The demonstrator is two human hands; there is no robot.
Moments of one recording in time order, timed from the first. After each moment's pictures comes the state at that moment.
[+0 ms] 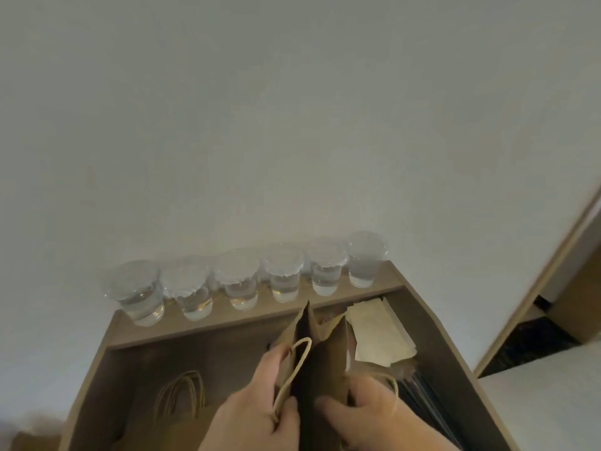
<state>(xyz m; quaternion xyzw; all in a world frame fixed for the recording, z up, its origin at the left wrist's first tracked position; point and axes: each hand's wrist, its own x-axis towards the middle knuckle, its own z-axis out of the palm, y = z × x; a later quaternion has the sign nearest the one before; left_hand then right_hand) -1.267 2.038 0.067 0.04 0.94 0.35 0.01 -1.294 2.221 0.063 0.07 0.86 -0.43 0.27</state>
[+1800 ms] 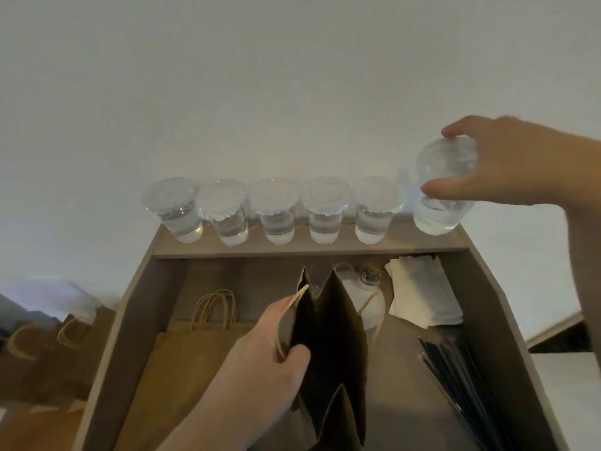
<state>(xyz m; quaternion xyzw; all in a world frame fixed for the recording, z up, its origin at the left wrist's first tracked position) -1.272 2.035 0.023 -0.07 0.85 0.50 0.13 -1.456 2.310 0.196 -0.07 0.99 -0.13 0.02</state>
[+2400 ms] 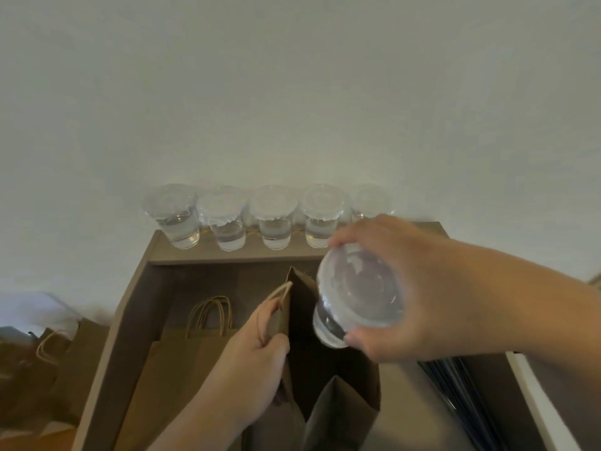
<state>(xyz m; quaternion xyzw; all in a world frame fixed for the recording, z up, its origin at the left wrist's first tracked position) -1.273 2.010 0.015 -0.10 0.80 0.58 0.12 -1.320 2.238 0.183 -0.30 0.93 -0.15 0.14</state>
